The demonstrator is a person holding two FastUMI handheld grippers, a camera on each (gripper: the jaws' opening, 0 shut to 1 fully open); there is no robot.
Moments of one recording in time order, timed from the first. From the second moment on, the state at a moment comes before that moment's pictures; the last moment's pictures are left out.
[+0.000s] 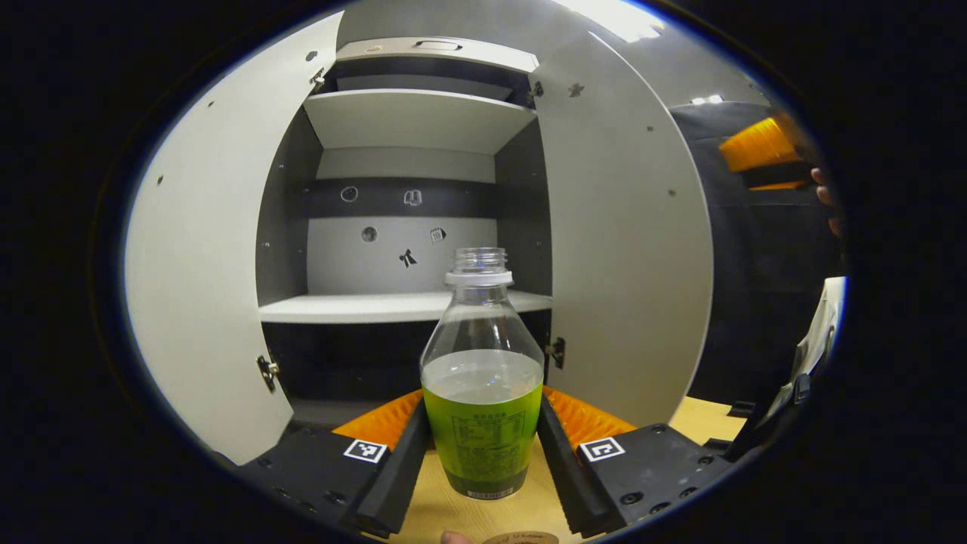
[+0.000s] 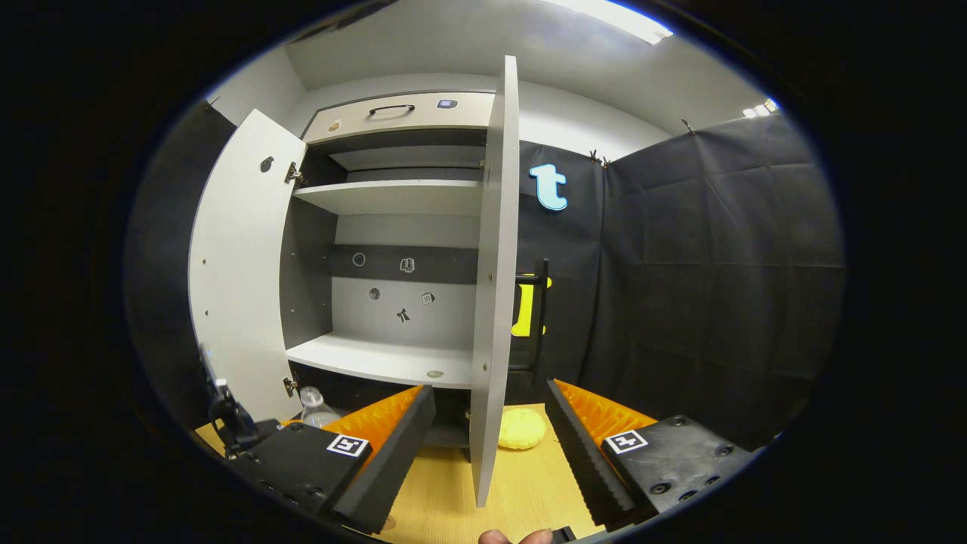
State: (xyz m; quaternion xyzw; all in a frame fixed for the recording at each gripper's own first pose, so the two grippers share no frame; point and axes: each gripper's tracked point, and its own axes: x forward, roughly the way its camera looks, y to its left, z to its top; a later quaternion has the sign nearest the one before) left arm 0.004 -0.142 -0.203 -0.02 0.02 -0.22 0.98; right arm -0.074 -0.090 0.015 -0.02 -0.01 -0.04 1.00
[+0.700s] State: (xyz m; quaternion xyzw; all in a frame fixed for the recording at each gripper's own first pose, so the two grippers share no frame) left arm -0.051 -0.159 -0.333 -0.01 0.10 -0.29 0.95; right arm -0.088 -0.126 0.016 -0.04 0.00 -0.10 0.99
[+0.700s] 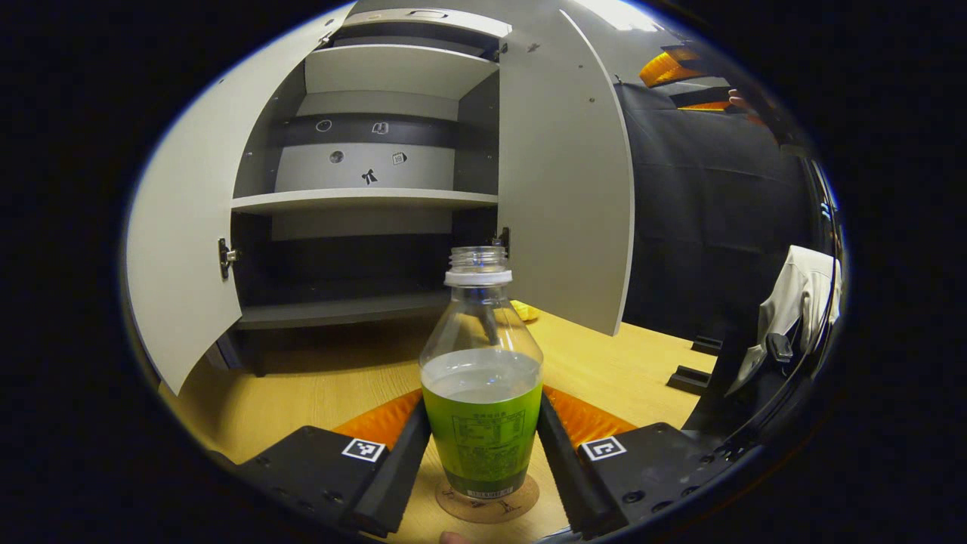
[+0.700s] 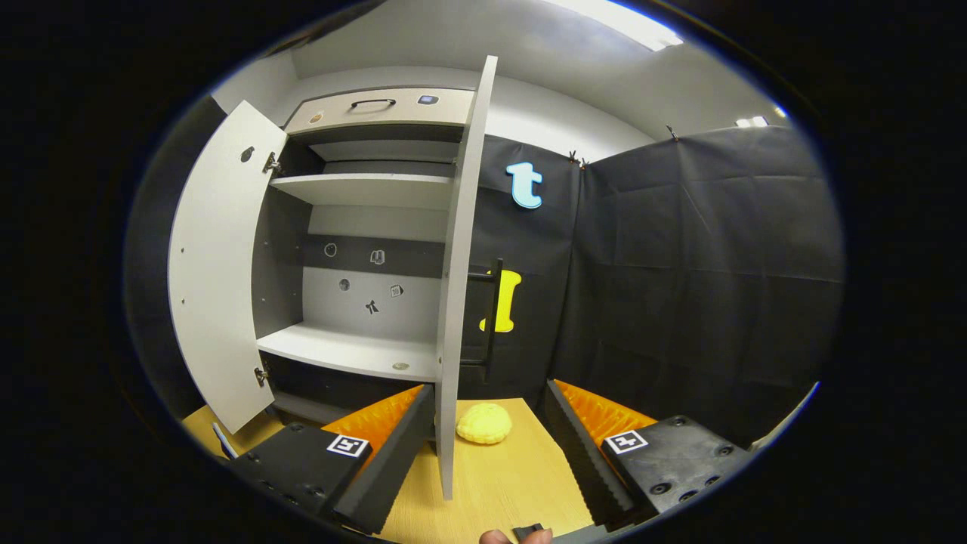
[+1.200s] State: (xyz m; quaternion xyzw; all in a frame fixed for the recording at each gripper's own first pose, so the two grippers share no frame) left arm -0.047 -0.159 -0.350 -0.01 0.12 -0.29 0.95; right arm -0.088 -0.127 0.014 -0.06 0.01 -0.11 0.99
